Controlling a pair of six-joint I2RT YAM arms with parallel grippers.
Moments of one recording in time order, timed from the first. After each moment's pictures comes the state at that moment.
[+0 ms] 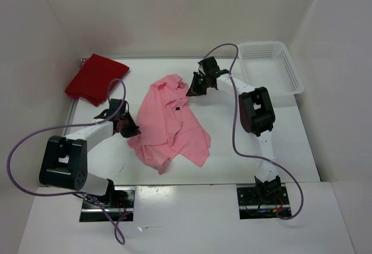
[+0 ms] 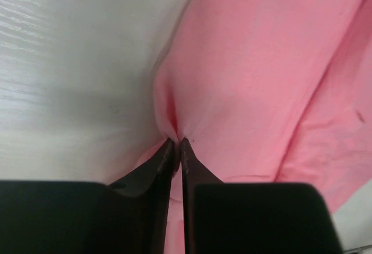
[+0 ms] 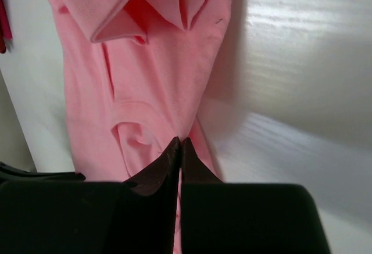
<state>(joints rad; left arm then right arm) -0.12 1.44 0.70 -0.30 0.11 -0.69 0.38 2.27 1.80 -0.40 -0.40 0.59</state>
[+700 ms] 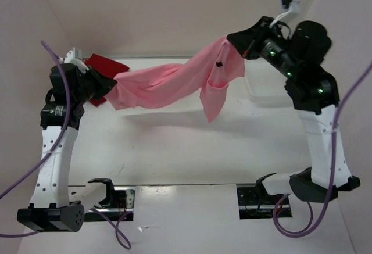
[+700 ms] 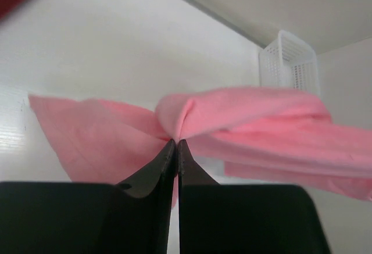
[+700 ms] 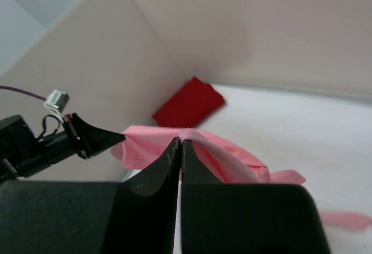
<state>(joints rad) 0.05 1.05 1.28 -0.63 0.24 -0.63 0.36 1.35 1.97 -0.64 -0.23 0.49</state>
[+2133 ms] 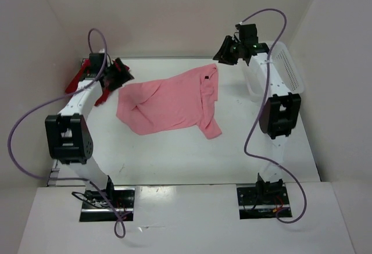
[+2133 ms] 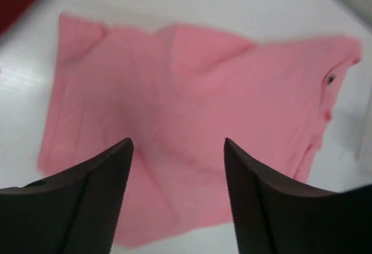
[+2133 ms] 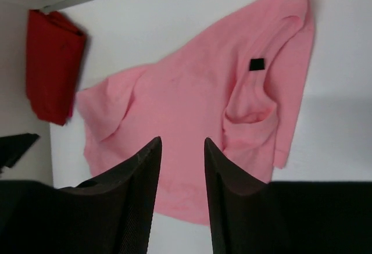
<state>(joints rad) 0.06 1.76 1.44 -0.36 0.18 -0.54 0.15 2.14 2.13 -0.65 -0.32 0.51</state>
